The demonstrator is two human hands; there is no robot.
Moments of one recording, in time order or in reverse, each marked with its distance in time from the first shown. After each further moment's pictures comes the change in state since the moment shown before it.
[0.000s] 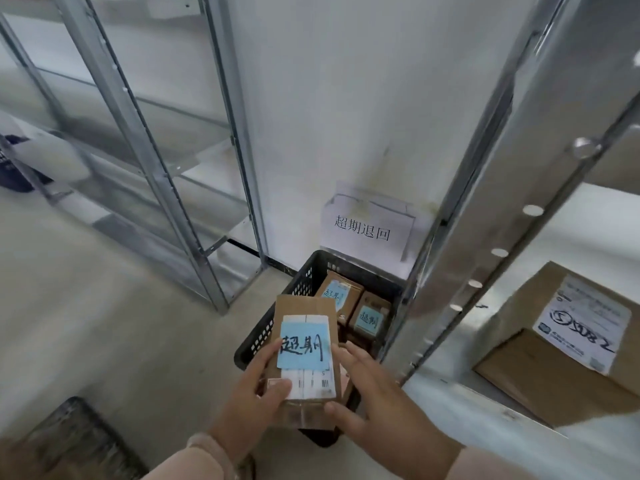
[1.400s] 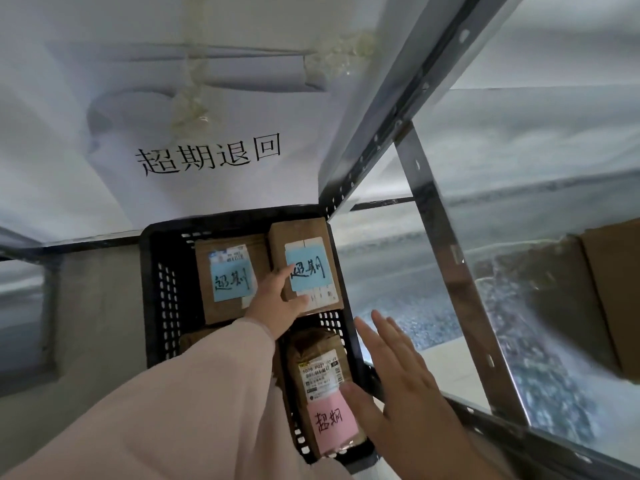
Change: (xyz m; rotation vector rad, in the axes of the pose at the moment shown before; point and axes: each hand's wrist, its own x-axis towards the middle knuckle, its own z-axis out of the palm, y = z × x) left_hand 0.451 -0.122 0.137 0.613 -0.806 -0.056; right_hand 0.224 0.085 0.025 0.103 0.302 0.872
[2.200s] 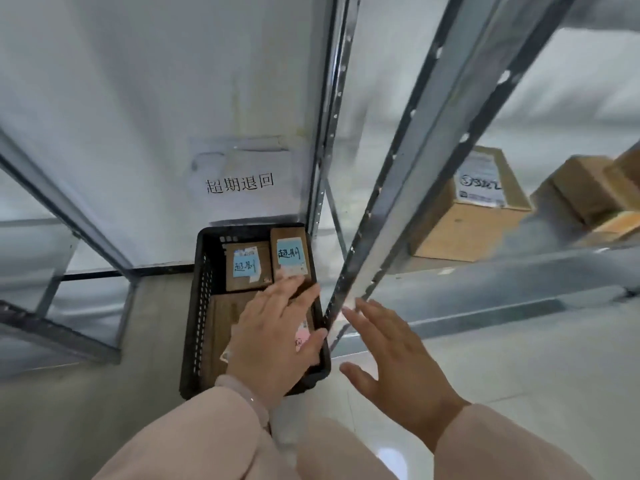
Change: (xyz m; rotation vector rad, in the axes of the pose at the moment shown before) left_hand -0.373 0.109 0.096 0.676 0.551 0.604; right_hand -0.242 0.101 -0.030 -0.127 0.359 -0.434
